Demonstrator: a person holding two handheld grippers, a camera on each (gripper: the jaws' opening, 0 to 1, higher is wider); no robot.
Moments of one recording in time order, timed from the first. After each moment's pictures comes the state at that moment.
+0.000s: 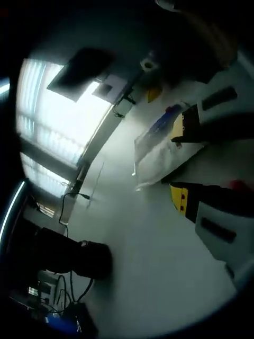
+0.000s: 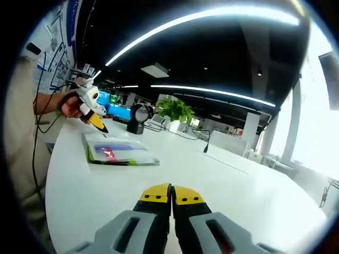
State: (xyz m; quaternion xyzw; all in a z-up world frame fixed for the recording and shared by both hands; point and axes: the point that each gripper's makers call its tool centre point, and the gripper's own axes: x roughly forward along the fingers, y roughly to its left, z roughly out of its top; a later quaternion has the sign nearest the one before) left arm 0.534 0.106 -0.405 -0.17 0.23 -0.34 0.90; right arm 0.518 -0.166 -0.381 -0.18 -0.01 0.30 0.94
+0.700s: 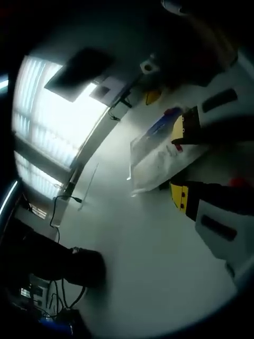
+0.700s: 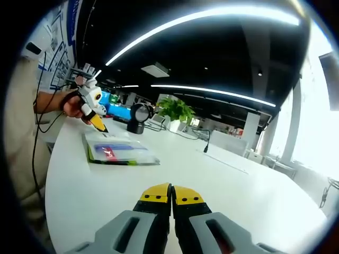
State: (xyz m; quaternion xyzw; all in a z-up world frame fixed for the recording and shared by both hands) left arm 0.535 0.094 -0.410 -0.17 0.25 -0.36 0.88; right arm 0.516 -0.164 -0.380 -0.18 -0.01 0.30 0.94
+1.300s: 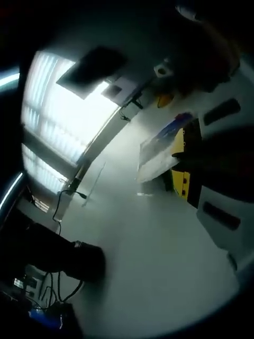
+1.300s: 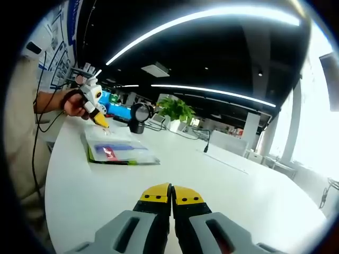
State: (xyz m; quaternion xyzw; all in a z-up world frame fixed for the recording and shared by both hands) left arm 0.540 0.097 -0.396 -0.23 0.25 -0.34 0.88; right arm 0.517 -0.165 -0.380 -0.18 -0.01 0.30 0.94
